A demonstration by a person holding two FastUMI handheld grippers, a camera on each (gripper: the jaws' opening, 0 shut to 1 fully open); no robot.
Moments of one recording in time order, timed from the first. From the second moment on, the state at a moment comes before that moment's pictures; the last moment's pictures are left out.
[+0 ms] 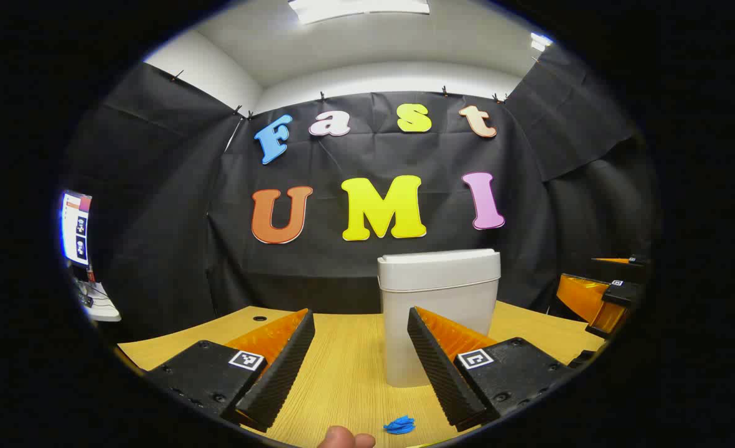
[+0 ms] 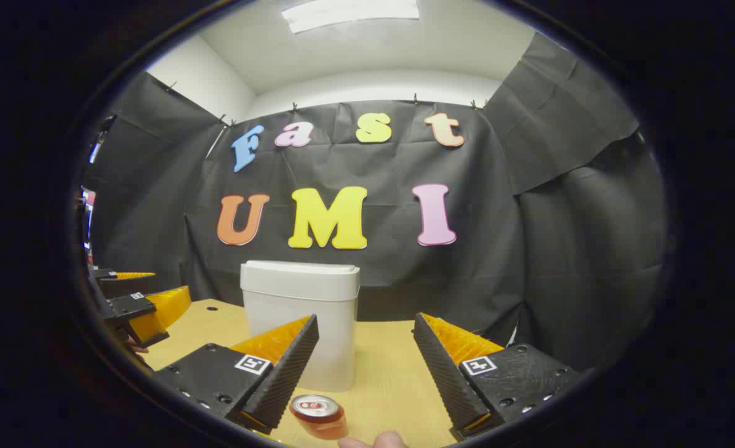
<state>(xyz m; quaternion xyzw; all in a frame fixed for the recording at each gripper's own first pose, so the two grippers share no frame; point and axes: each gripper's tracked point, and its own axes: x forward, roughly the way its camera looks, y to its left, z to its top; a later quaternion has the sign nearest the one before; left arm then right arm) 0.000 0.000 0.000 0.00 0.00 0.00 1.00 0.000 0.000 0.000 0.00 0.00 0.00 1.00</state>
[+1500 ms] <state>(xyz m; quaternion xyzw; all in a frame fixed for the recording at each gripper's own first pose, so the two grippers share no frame) 0.000 0.002 -0.005 0.00 0.00 0.01 1.00 0.010 0.008 0.011 -0.01 0.00 0.02 1.00</state>
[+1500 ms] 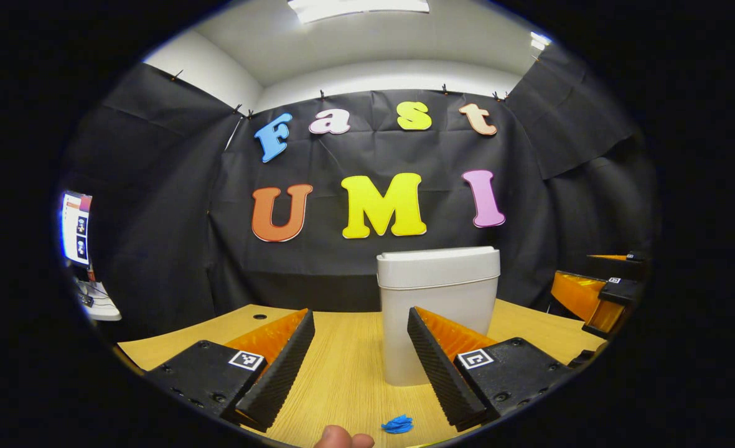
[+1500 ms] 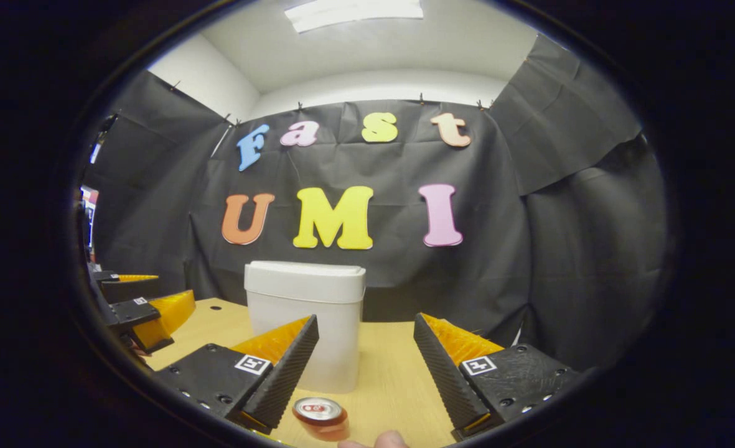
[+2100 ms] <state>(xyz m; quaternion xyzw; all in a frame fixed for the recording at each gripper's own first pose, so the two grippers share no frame) 0.006 0.007 -0.019 0.00 0.02 0.01 1.00 0.098 0.058 0.096 -0.02 0.04 0.14 0.99</state>
